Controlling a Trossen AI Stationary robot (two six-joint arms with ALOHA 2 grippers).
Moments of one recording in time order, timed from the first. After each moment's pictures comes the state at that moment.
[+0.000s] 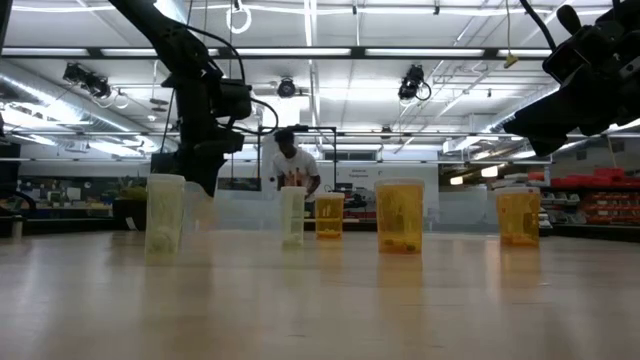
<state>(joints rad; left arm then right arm) 0.73 1.62 1.05 -0.76 -0.07 0.06 0.07 0.19 0.04 -0.06 0.06 0.21</state>
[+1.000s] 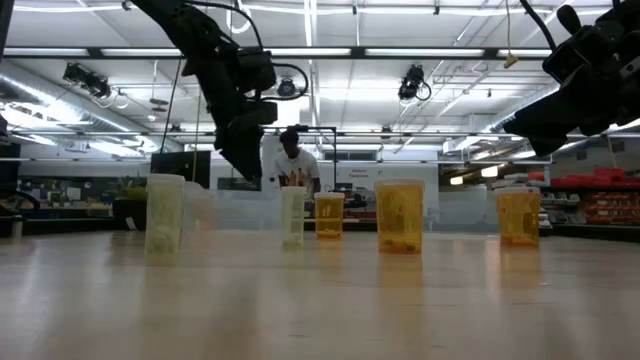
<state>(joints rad) 0.57 1.62 1.14 -0.60 0.00 0.10 0.07 0.19 0.04 -0.06 0.06 0.21</state>
